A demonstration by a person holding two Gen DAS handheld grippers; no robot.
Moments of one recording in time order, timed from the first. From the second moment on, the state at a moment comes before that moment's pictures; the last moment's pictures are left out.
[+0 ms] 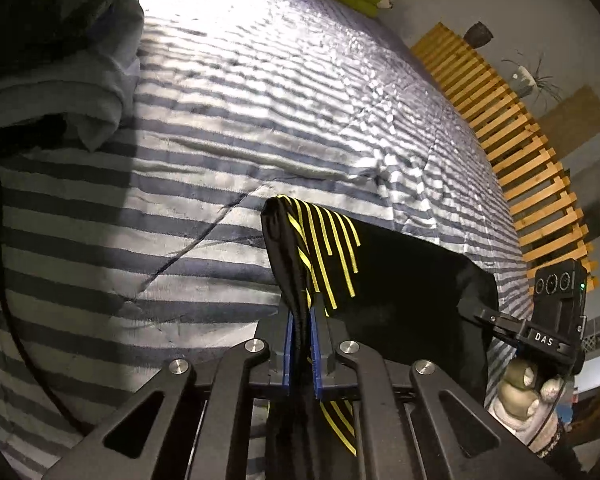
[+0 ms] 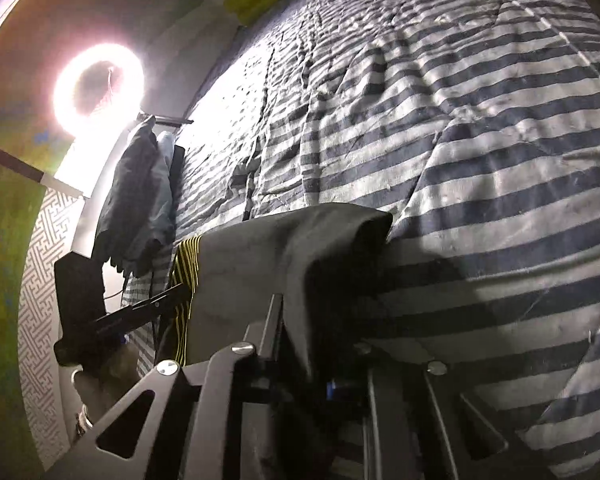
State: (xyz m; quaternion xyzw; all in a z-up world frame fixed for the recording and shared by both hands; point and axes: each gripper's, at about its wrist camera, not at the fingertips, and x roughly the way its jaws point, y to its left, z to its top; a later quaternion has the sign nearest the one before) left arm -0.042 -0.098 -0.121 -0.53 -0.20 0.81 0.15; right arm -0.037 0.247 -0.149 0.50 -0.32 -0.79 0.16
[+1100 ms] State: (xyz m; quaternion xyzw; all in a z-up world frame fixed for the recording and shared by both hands) left arm 0.097 -0.270 0.181 -0.23 -0.18 0.95 0.08; right arm -0.015 0.071 0.129 0.28 -0.15 -0.90 0.31
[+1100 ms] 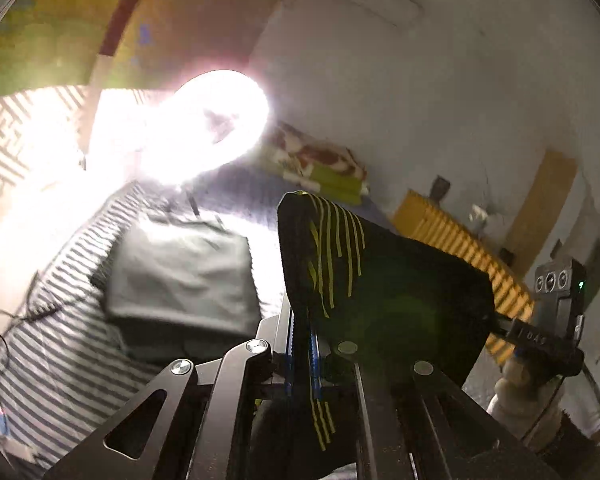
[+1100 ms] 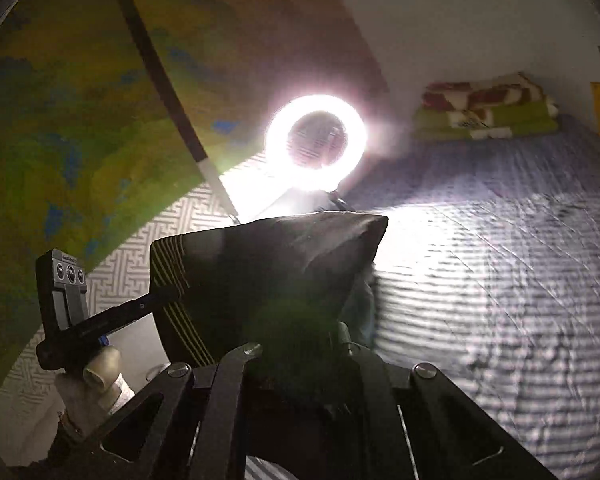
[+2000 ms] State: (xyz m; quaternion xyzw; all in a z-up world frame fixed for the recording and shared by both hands) left arm -0.206 -0.493 0.043 -0.34 -0.23 0.91 -0.05; right arm -0.362 -0.115 0.009 0.39 -0.11 -0.87 0.28
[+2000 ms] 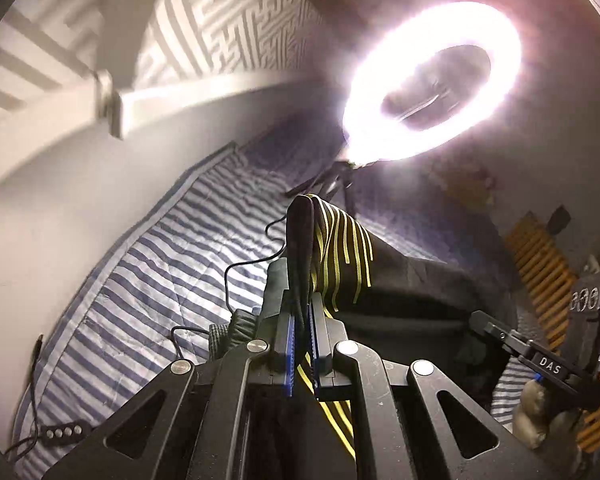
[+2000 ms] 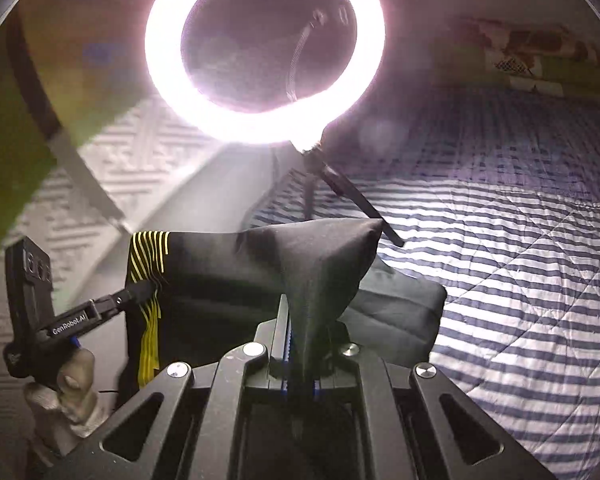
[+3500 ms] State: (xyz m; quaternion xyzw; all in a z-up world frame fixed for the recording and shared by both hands) left arm 0.096 -0.210 0.057 -0.43 -0.10 0.90 -0.05; right arm -0.019 0.000 -0.005 0.45 0.00 -0.86 0.24
